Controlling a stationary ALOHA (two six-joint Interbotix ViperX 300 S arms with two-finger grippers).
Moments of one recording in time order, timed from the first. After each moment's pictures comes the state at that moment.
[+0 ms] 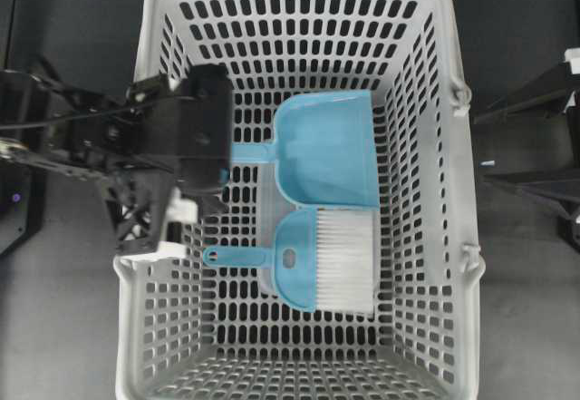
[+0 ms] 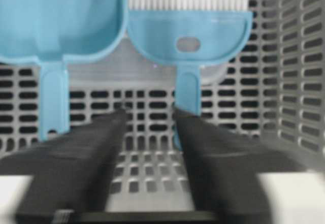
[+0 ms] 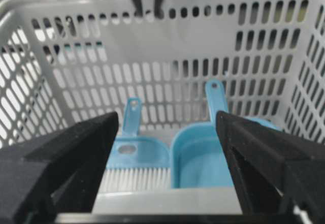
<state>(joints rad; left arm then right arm) -0.11 -0.26 0.25 0.04 0.95 -0.14 0.03 -0.92 0.98 0.02 0.17 0.05</state>
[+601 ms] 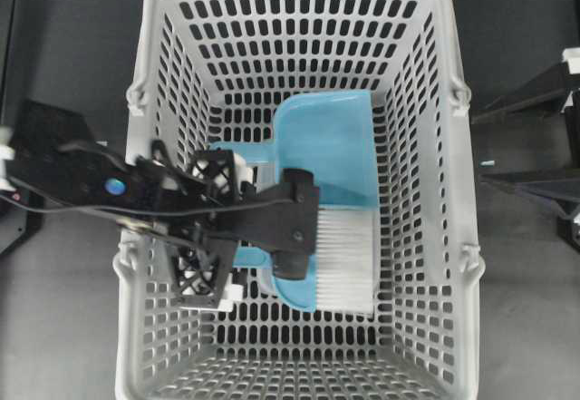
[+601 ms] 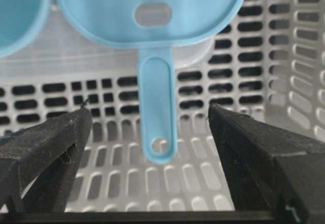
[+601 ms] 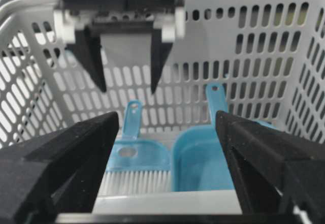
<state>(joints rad) -0.19 0.01 0.21 0.04 1.00 -0.15 0.03 -0.92 0.98 0.02 0.16 0.05</state>
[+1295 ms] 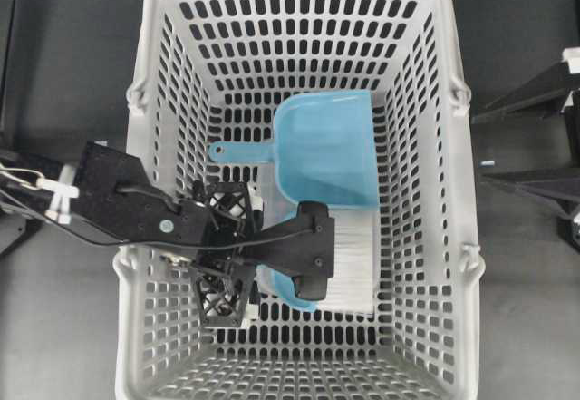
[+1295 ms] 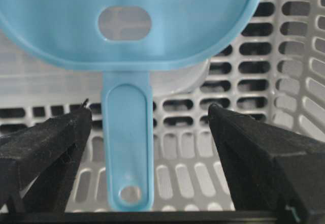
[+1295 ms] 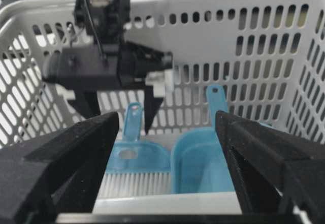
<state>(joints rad) -0.23 0.15 0.24 0.04 0.93 -0.23 0.03 -0.92 0.98 0.02 0.15 0.06</state>
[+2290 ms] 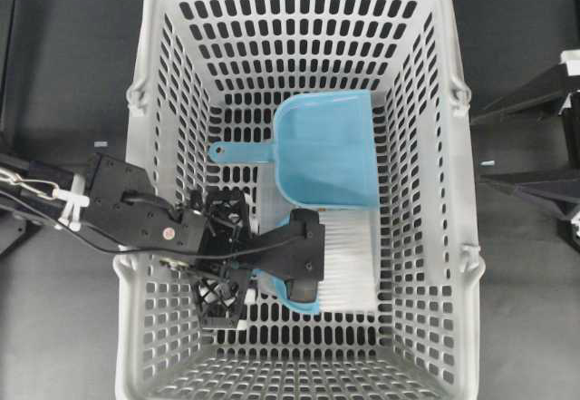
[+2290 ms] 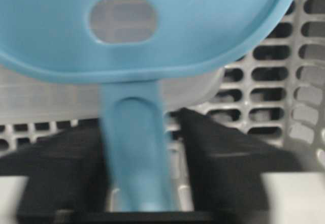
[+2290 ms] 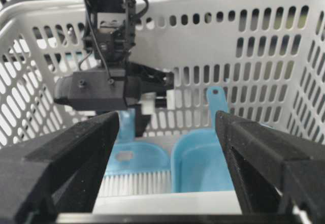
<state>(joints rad) -0.23 0.16 0.32 0.04 0.81 -0.23 0.03 -0.92 1.00 0.02 0.12 0.06</state>
